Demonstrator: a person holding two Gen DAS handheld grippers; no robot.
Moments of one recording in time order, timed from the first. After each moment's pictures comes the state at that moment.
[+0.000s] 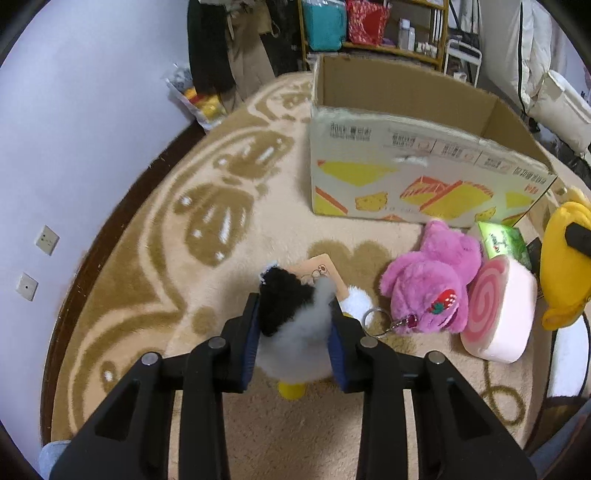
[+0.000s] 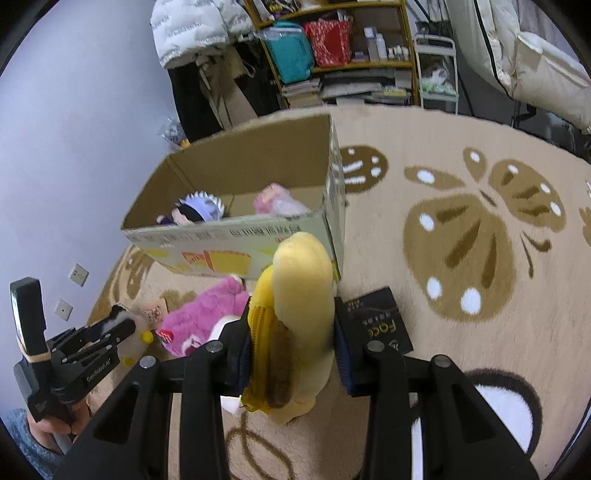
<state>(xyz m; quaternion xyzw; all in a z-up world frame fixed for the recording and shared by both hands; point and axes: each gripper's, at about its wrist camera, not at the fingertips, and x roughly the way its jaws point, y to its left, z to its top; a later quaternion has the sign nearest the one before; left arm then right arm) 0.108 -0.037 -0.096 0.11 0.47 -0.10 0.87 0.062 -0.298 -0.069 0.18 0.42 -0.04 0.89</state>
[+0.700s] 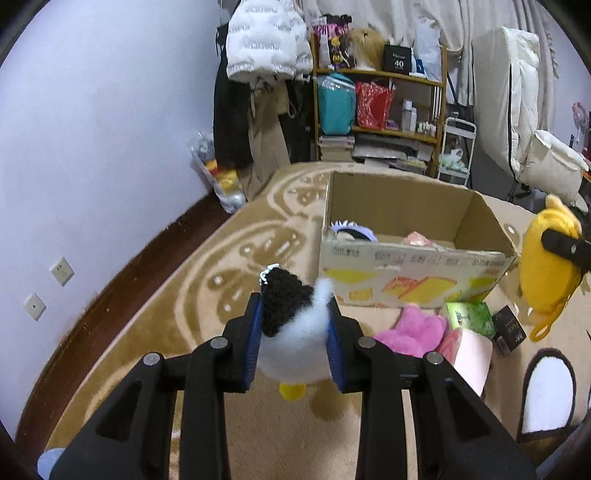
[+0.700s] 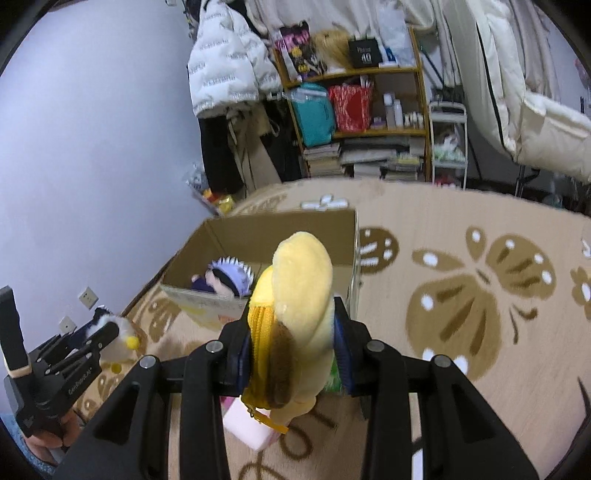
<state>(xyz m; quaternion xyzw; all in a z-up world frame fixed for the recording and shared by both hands) 0.081 -0.024 -0.028 0.07 0.33 -0.09 0.94 0.053 -0.286 -0.011 0.14 0.31 -0.04 0.94</state>
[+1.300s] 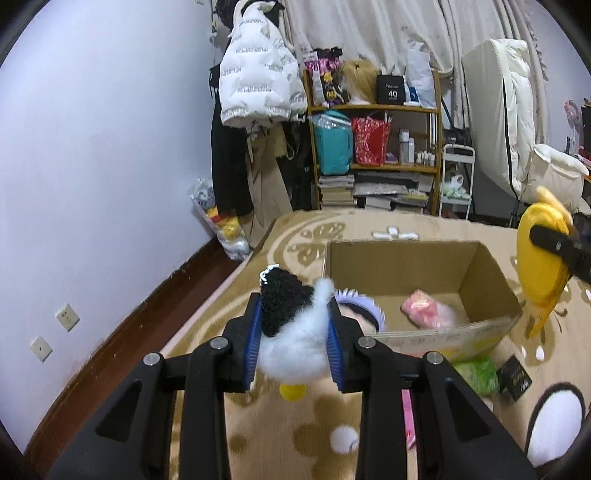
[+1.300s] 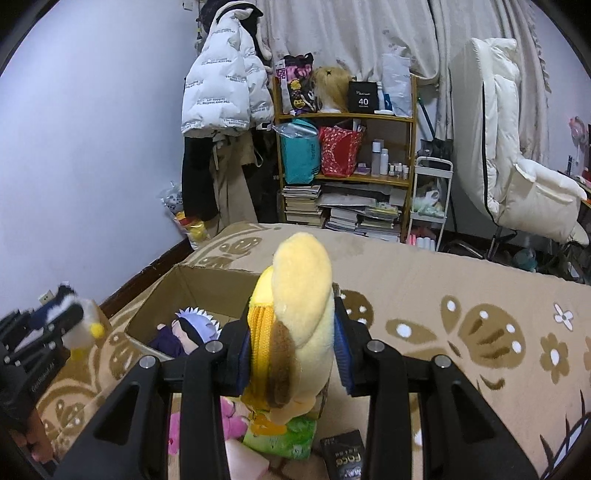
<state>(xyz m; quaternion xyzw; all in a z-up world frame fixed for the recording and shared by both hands) 0.118 -0.051 0.014 0.09 0.25 -0.09 0.96 0.101 -0.277 0.022 0.06 0.27 -0.09 0.96</state>
